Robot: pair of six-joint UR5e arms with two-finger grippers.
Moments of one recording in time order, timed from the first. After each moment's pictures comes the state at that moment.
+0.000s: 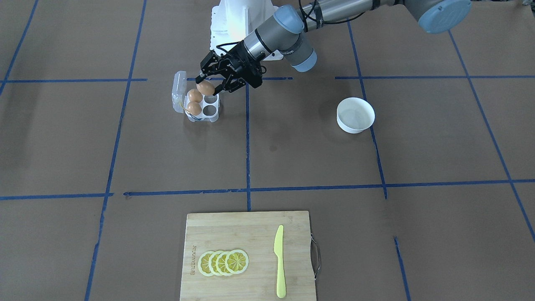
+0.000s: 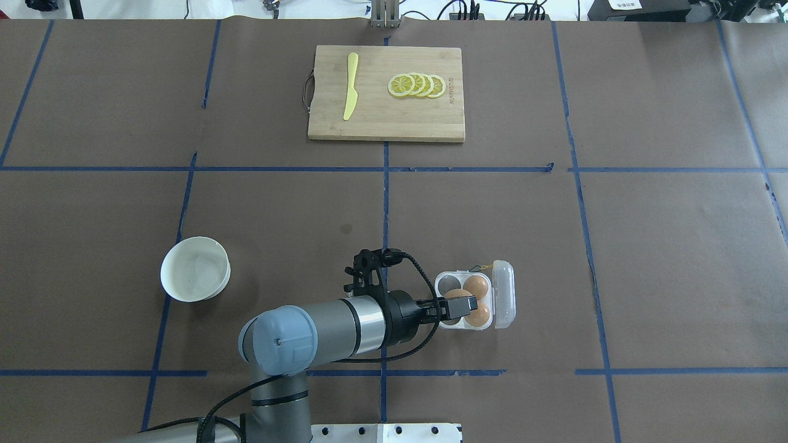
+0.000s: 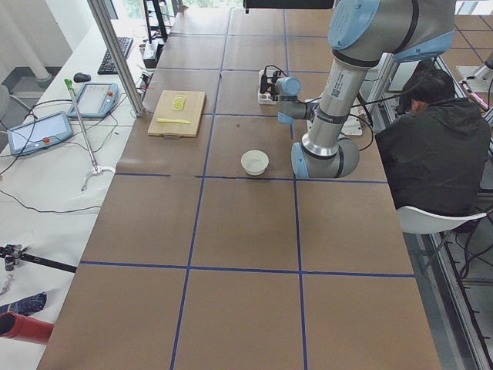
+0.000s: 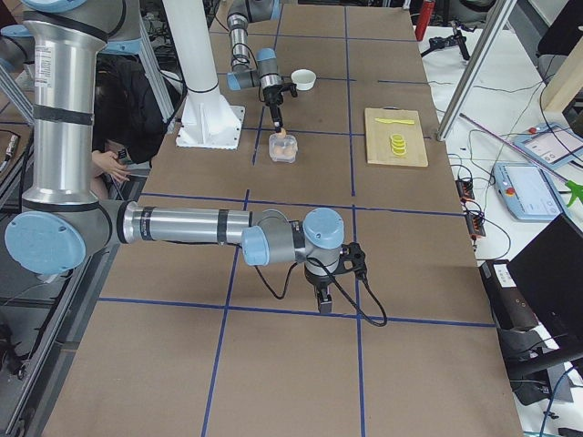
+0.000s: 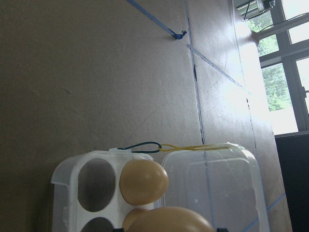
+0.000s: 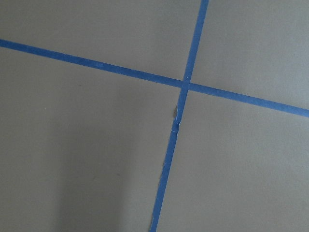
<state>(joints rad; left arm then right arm) -0.21 -2.26 -1.40 -2.79 -1.52 -1.51 1.47 -1.68 1.66 -1.41 2.31 -0.04</state>
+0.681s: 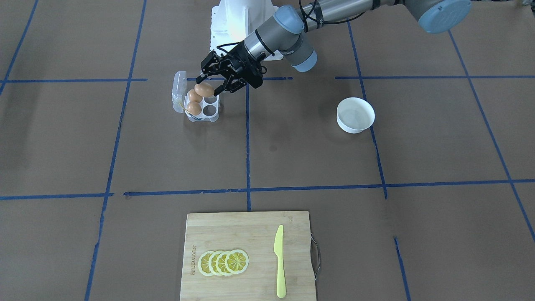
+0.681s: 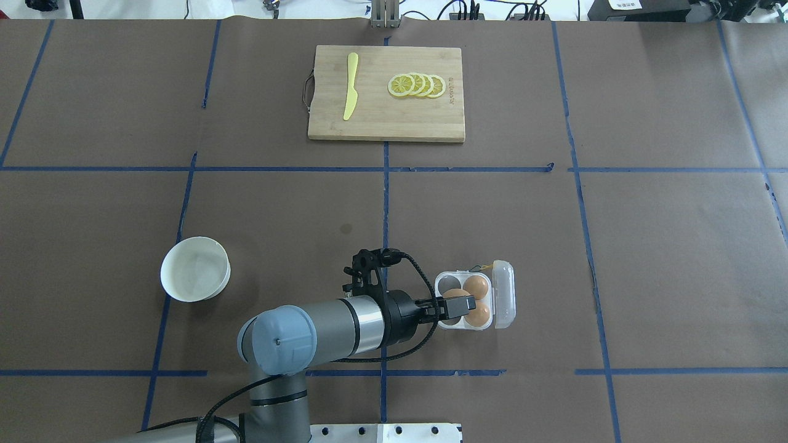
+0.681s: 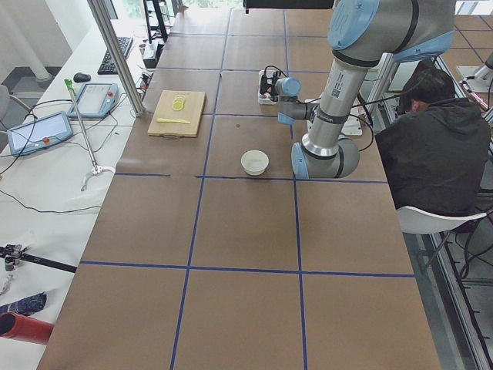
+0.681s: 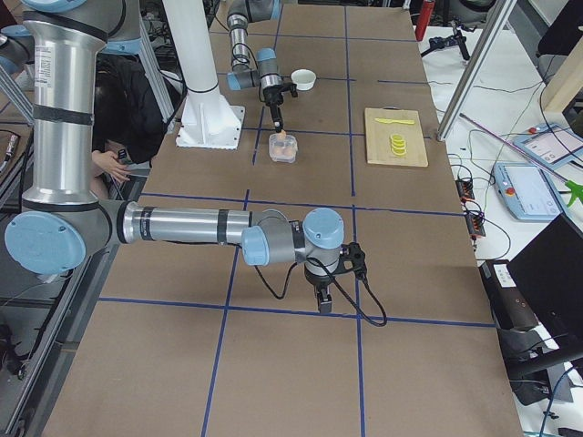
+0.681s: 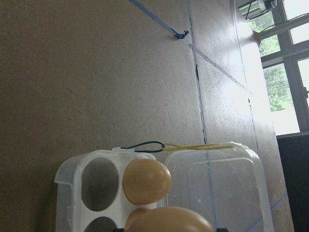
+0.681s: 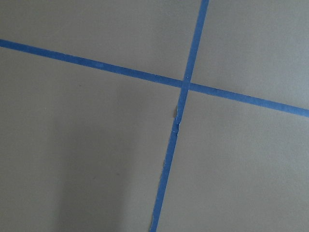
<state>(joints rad) -0.21 -2.25 -1.40 -2.79 -1.52 -1.51 1.47 -1.68 1.66 -1.41 2.31 -0.04</state>
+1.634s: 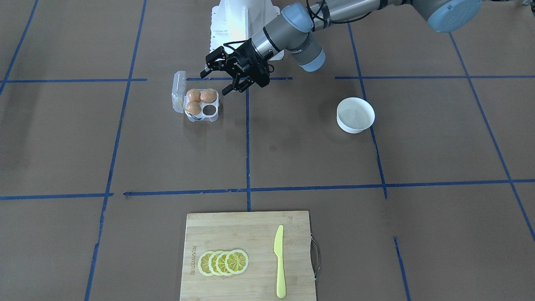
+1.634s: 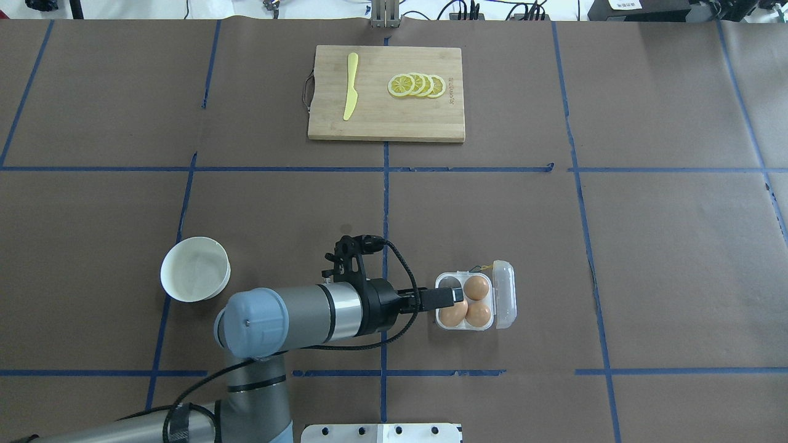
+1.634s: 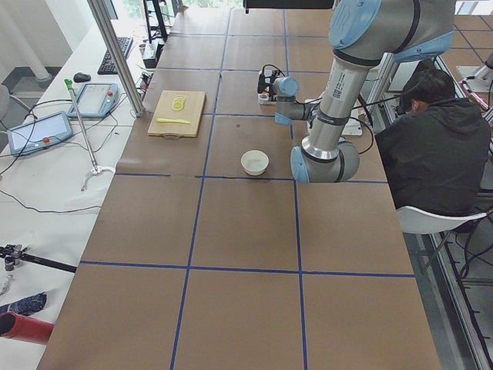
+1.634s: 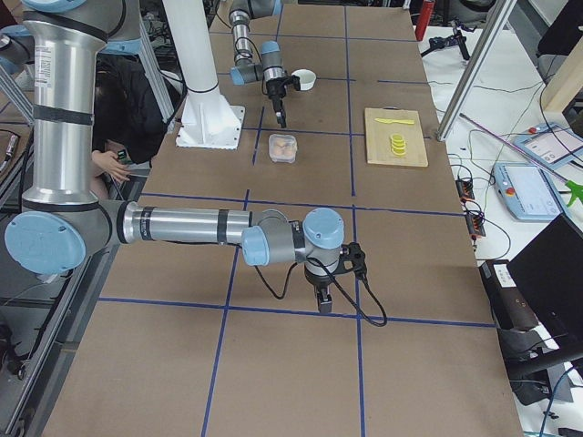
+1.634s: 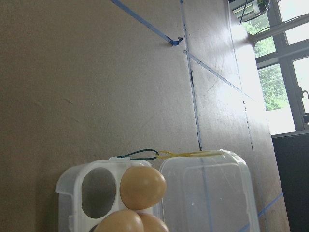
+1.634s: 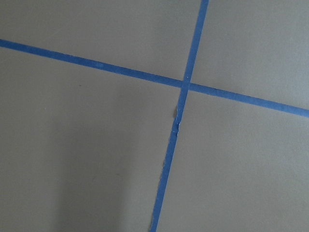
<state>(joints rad) -0.27 -2.18 -1.51 -2.75 -1.63 -1.49 1.47 -1.68 1.66 -1.41 2.31 -0.04</state>
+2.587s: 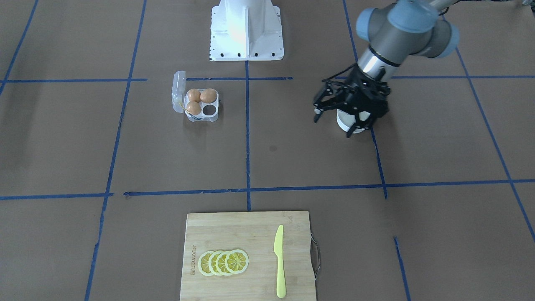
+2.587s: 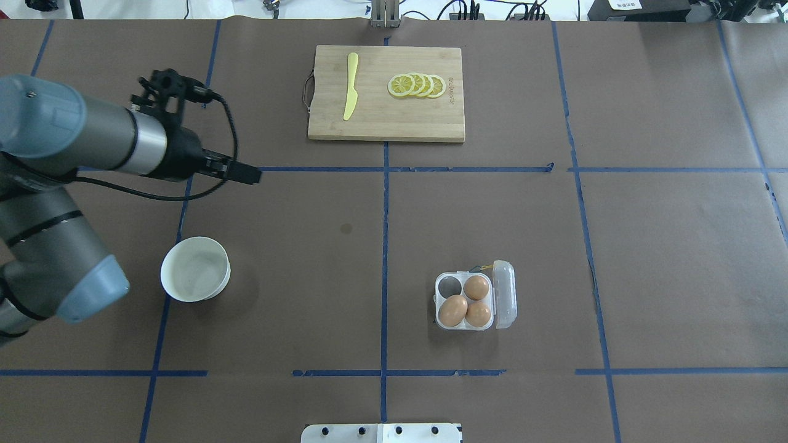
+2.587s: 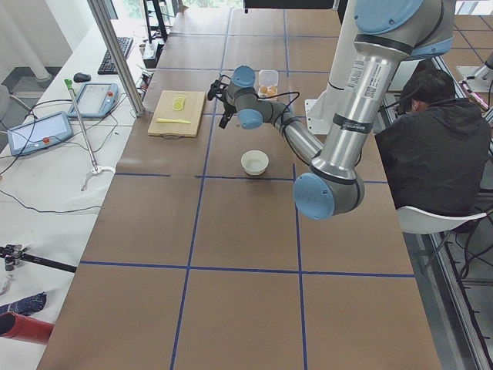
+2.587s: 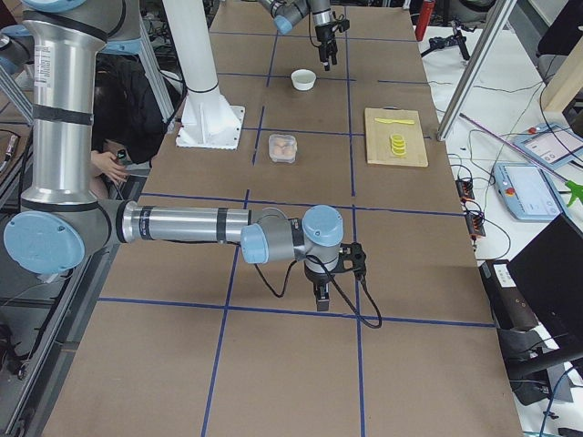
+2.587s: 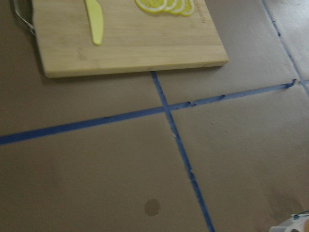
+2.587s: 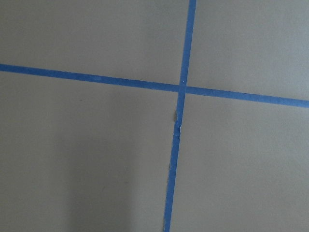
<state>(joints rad) -0.81 -1.85 -1.87 -2.06 -1.97 -0.73 1.48 -1.68 1.69 -1.40 2.32 0.08</state>
